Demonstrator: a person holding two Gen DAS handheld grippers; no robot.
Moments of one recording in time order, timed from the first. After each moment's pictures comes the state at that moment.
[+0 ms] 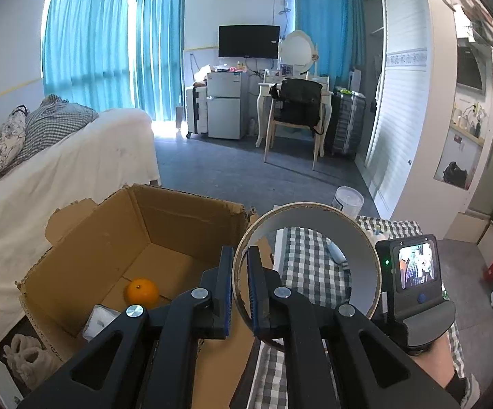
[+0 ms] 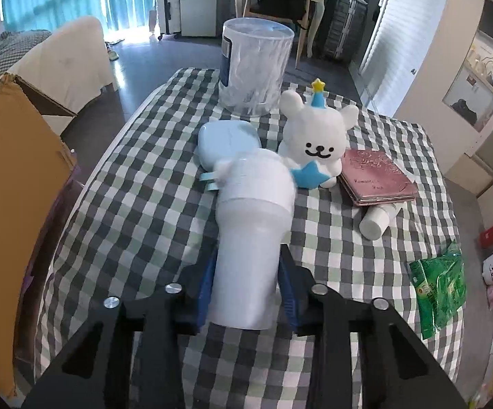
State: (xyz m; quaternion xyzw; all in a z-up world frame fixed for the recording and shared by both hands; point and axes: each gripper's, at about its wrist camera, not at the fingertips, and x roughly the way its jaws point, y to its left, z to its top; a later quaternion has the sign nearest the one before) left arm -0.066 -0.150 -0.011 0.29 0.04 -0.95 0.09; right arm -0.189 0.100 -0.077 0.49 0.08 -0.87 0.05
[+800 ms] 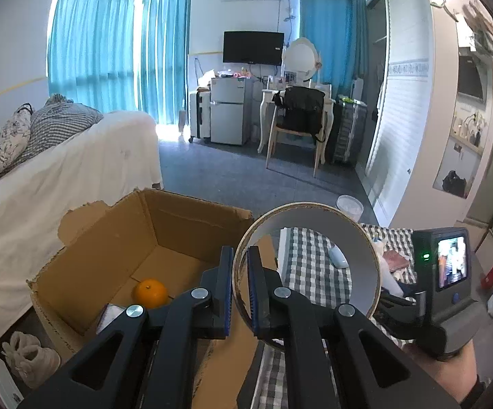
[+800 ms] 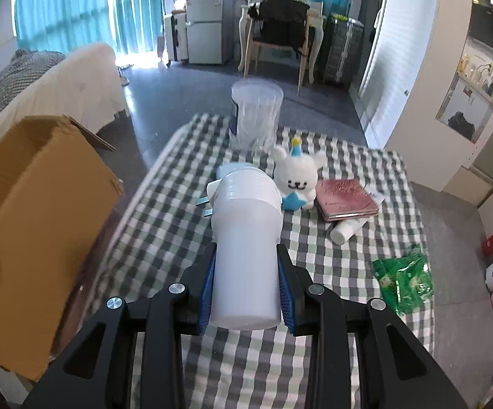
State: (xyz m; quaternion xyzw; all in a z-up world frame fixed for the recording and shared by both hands) left arm -0.046 -0.170 0.004 0.28 0.05 -0.95 0.09; right arm -0.146 0.097 -0.012 0.43 0.06 -0.90 0.07
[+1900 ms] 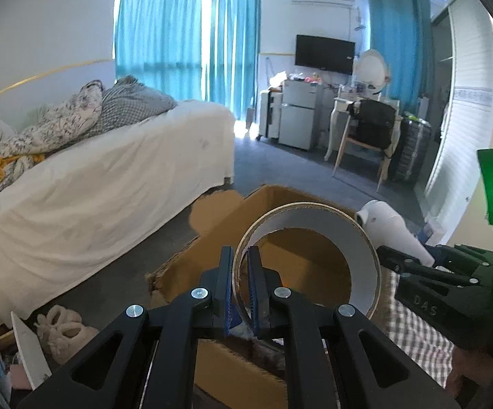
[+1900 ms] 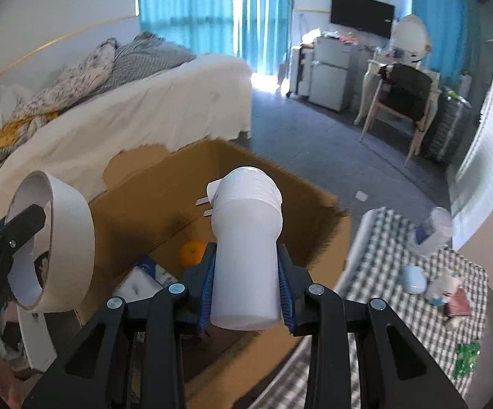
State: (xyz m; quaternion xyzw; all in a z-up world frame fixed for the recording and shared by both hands) left arm 0.007 -0.310 -0.006 0.28 0.08 -0.93 0.22; right arm -0.077 -0.115 0.047 0.36 0.13 -0.87 0.29
